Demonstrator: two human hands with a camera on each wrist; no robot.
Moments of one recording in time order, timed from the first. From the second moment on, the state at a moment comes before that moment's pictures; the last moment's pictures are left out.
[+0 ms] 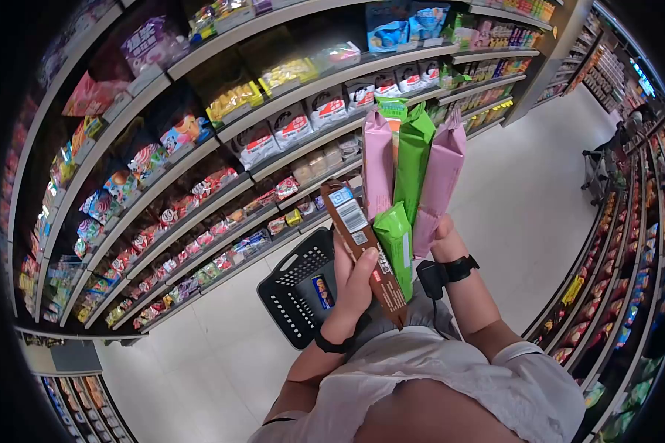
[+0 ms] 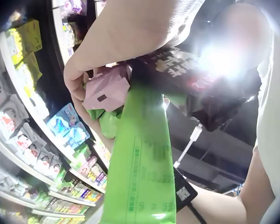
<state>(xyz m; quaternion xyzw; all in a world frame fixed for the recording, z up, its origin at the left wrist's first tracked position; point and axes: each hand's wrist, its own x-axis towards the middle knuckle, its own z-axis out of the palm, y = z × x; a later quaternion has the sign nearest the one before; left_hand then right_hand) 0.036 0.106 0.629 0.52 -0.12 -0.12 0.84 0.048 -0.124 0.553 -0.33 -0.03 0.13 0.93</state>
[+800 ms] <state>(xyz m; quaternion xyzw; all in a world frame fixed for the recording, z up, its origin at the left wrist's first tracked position) -0.045 -0.127 0.588 0.70 -0.03 -0.23 0.68 -0.087 -0.355 0.472 -0.23 0.01 0.27 0.94</state>
